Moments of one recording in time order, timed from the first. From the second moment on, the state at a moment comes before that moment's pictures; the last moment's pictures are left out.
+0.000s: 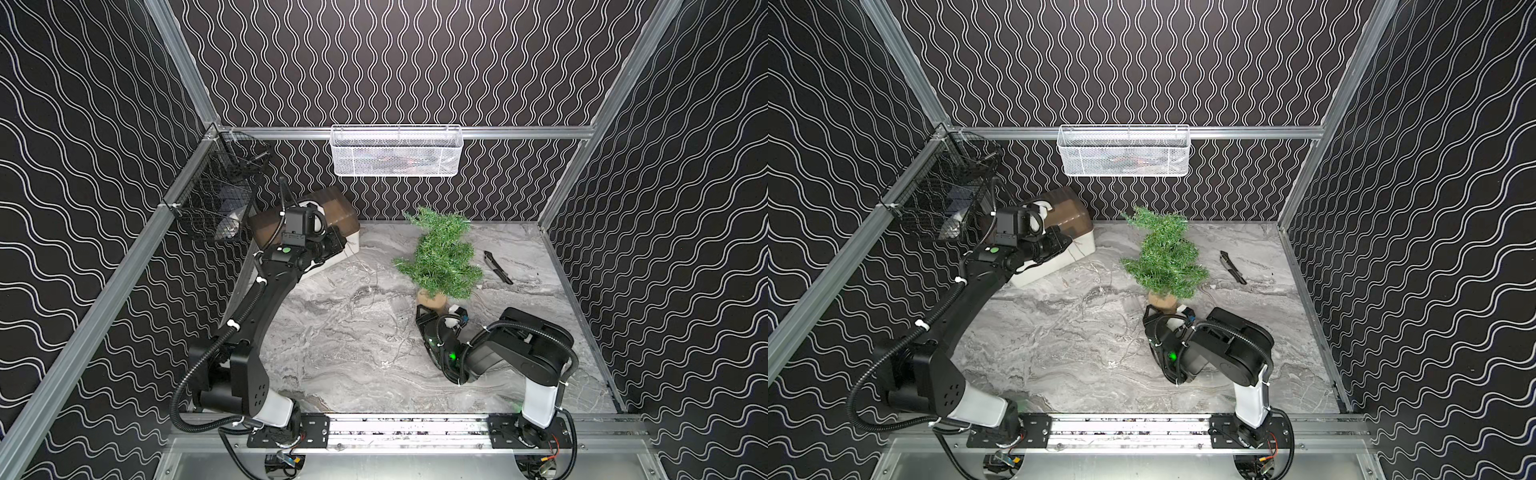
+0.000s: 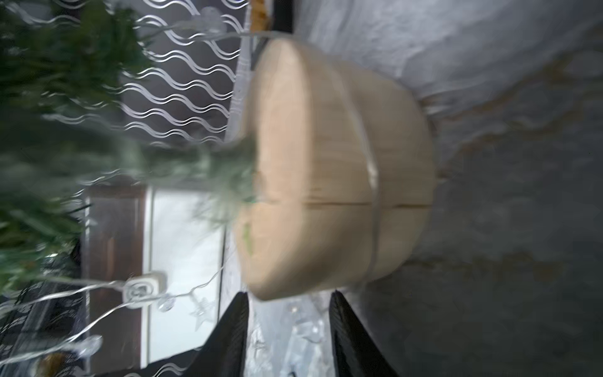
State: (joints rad) left arm -0.08 1.49 1.35 -0.45 0.34 -0.63; right arm 0.90 1.93 0.50 0.97 0.61 1.59
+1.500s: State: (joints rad) left arm -0.07 1.46 1.24 -0.43 0.34 -0.63; right arm 0.44 1.76 0.20 1.15 0.05 1.31
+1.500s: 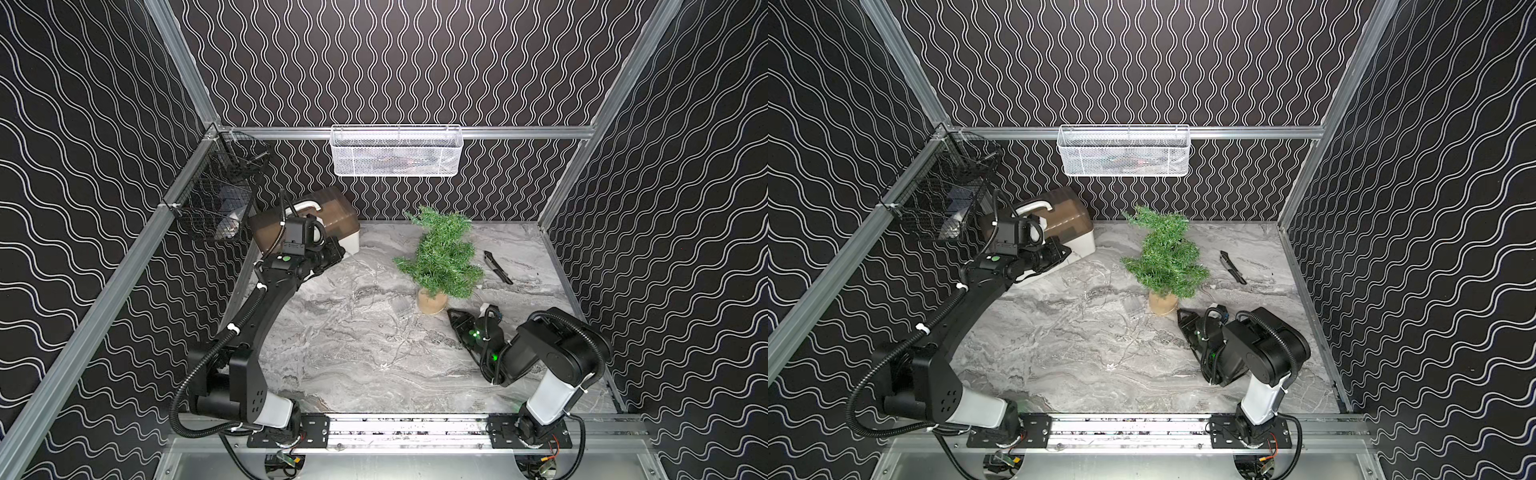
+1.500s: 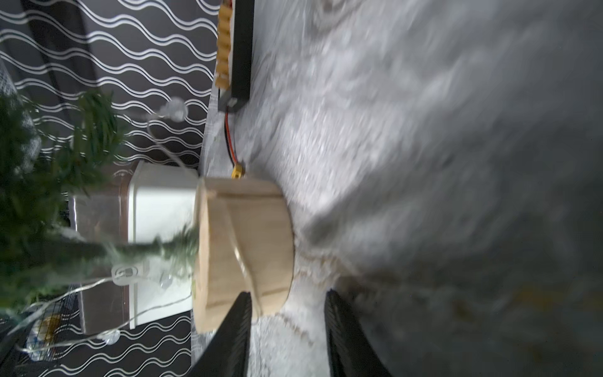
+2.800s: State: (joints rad) left arm -0.07 1.47 1.26 -0.44 0.34 -0.63; right arm 0.14 1.97 0.75 0.79 -0.65 0.95
